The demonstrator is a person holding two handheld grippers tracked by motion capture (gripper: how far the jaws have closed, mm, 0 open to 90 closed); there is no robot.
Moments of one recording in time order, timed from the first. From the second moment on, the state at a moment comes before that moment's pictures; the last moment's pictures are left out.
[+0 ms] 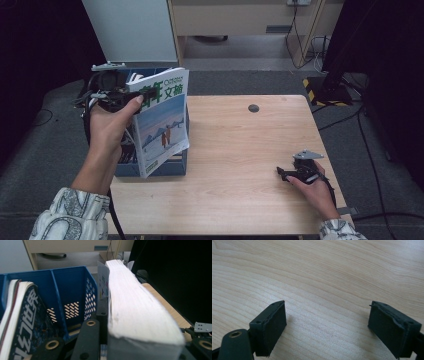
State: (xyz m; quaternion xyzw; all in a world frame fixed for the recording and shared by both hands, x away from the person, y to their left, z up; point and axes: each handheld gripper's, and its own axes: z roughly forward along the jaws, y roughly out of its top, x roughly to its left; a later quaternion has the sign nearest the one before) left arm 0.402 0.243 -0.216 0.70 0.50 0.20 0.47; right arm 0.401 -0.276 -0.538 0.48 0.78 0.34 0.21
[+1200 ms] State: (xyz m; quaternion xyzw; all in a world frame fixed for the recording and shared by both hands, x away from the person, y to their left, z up) left arm 0.448 0.252 -0.241 0.66 0.56 0.22 0.45; right arm 0.399 -0.275 -0.538 0.48 0.78 0.34 0.20
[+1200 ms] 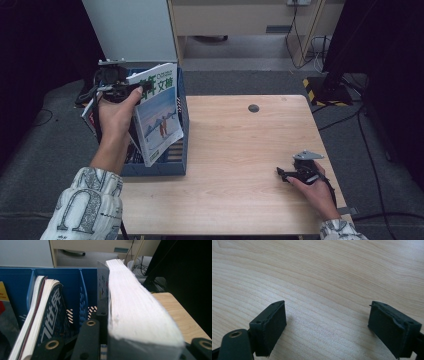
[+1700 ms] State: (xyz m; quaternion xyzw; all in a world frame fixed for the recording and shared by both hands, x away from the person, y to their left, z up) left arm 0.459 0.241 -0.249 0.66 0.56 0.24 0.44; right arm 0.399 -0.276 -0.538 0.48 0.78 0.34 0.20
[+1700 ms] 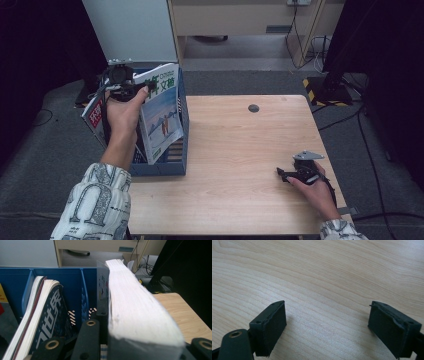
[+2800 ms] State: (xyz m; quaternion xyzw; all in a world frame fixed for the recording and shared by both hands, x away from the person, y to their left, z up) left arm 0.472 0.228 -0.278 0.65 0.54 0.23 0.47; right arm 0.399 -0.276 -0.538 0.48 0.78 0.34 0.20
